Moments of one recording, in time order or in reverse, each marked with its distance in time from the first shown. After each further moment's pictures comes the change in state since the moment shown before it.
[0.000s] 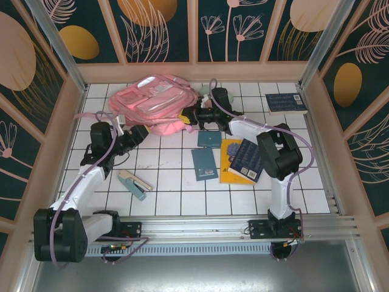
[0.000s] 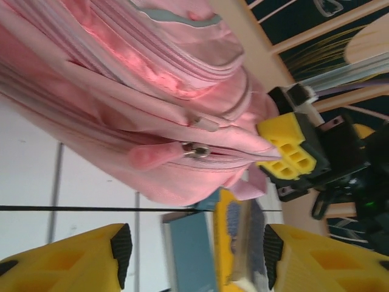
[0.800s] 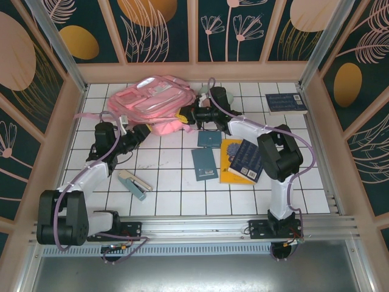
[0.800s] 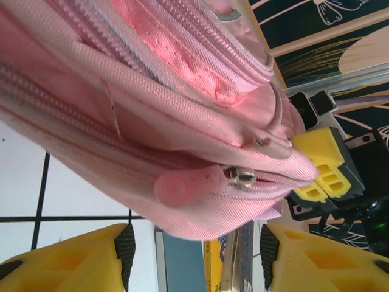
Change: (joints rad) left arm 0.000 0.129 -0.026 0.164 0.019 -0.080; right arm 0.024 -0.023 0.010 0.001 0.002 0.009
